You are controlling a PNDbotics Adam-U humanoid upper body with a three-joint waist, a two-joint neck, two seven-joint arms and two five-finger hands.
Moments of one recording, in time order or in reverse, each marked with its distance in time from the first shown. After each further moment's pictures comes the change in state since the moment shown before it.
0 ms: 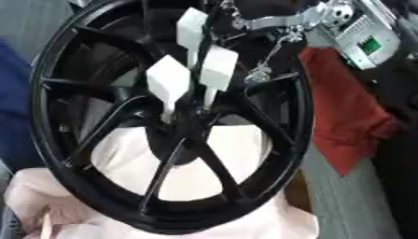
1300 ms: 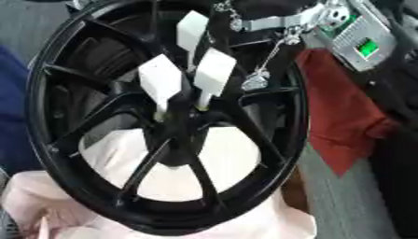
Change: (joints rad) left arm 0.000 0.000 0.000 0.007 -0.004 -0.001 -0.014; right arm 0.008 -0.004 0.005 0.000 -0.121 0.014 0.014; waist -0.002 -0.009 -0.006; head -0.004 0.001
